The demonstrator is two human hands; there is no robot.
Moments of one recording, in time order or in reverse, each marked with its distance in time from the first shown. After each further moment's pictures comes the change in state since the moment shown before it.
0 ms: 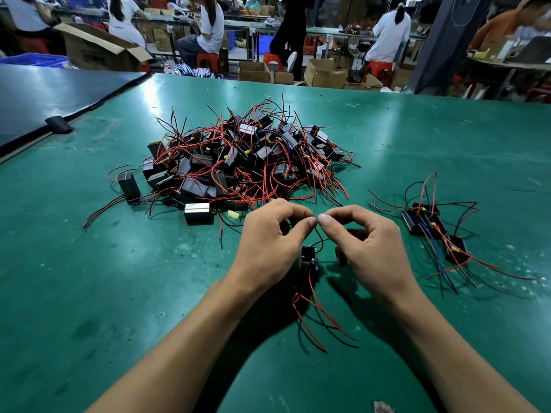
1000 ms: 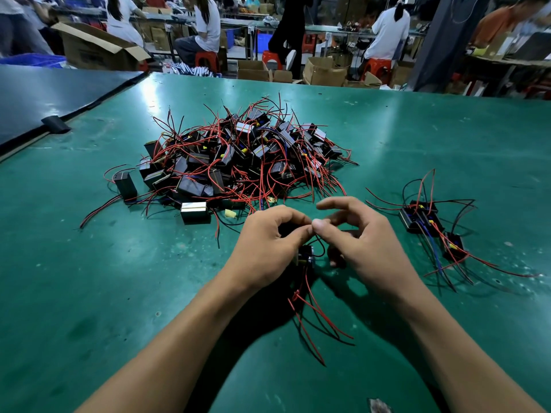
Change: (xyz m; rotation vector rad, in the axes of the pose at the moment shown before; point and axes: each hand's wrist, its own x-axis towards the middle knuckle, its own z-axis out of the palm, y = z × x) left_hand -0.001 -0.003 -0.002 -0.033 -0.124 -0.076; right_hand 0.004 -0.001 -0.005 0.112 -0.151 0.099
